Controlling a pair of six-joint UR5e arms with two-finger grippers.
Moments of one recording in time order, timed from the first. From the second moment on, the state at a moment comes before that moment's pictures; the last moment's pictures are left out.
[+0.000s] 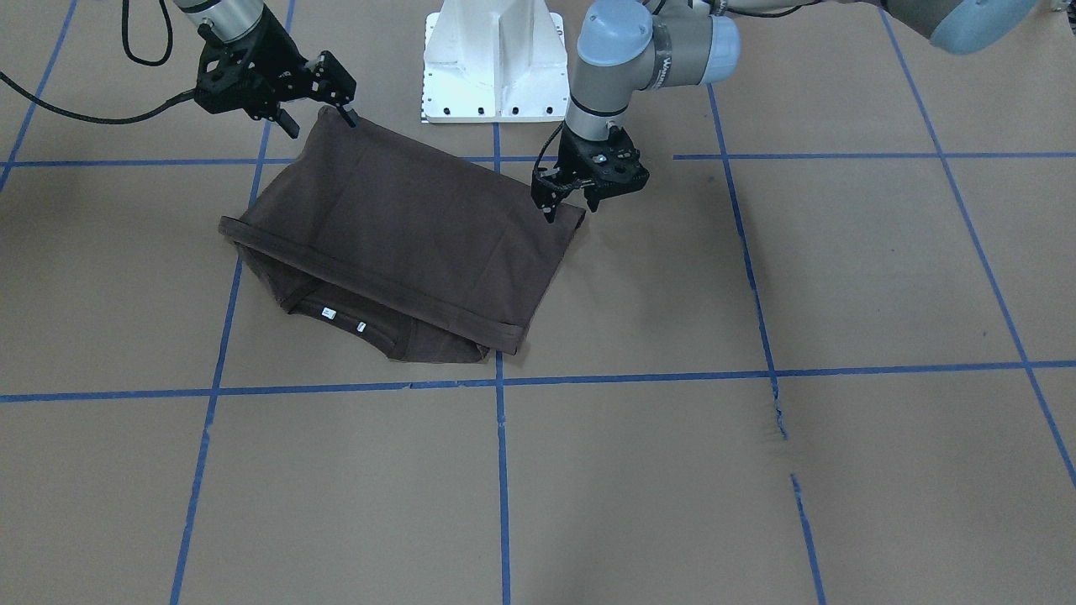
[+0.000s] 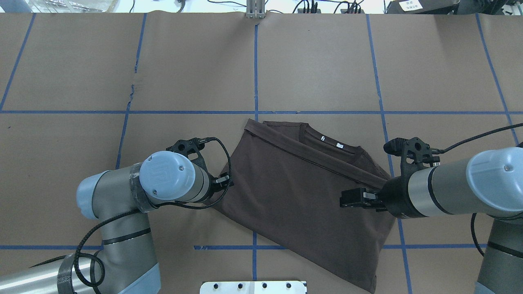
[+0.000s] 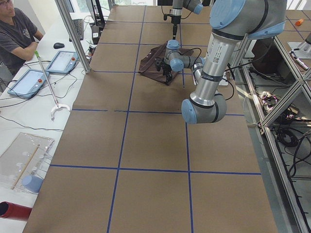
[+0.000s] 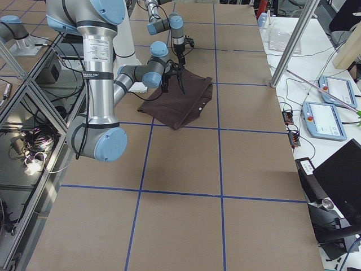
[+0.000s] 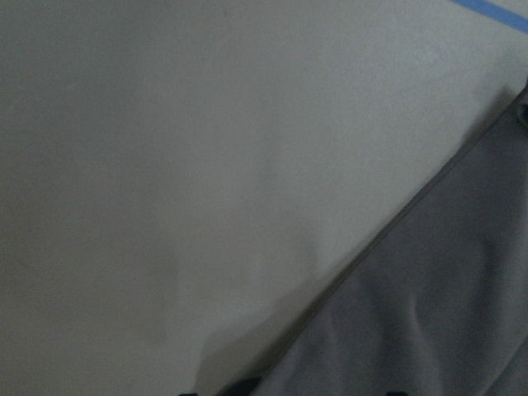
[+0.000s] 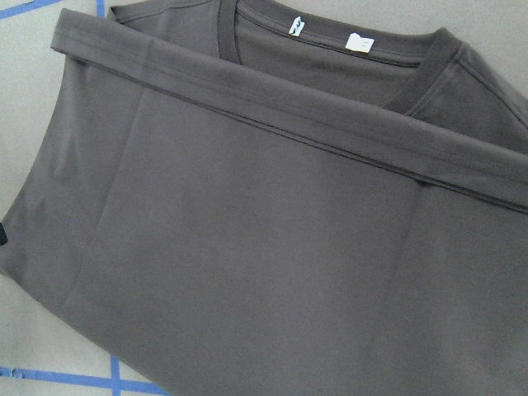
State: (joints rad) left arm -0.36 -2.09 -1.80 -1.70 -1.71 -1.68; right arm 0.46 -1.55 2.26 -1.22 1.91 1.42
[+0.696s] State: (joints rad) left arm -0.31 -2.09 -1.77 -1.70 -1.68 -1.70; right arm 0.46 -1.55 2.25 -1.22 1.92 1.42
